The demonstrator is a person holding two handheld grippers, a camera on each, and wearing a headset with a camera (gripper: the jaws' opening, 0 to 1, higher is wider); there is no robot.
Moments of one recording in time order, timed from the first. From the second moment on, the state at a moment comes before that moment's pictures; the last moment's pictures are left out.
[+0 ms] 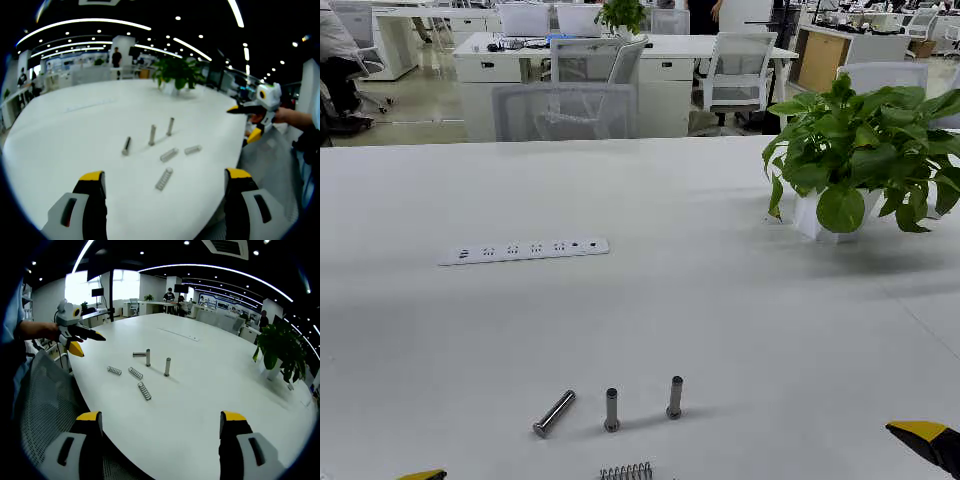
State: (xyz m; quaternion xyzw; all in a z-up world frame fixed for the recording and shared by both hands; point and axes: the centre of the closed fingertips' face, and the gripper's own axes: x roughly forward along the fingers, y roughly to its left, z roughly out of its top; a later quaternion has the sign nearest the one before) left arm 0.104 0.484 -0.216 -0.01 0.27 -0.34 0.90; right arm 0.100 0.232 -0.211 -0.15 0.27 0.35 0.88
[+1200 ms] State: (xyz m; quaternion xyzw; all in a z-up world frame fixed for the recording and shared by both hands) left arm 0.107 0.495 -0.236 -0.02 0.30 -0.32 0.90; right arm 0.099 0.237 -0.219 -0.14 0.28 0.35 0.88
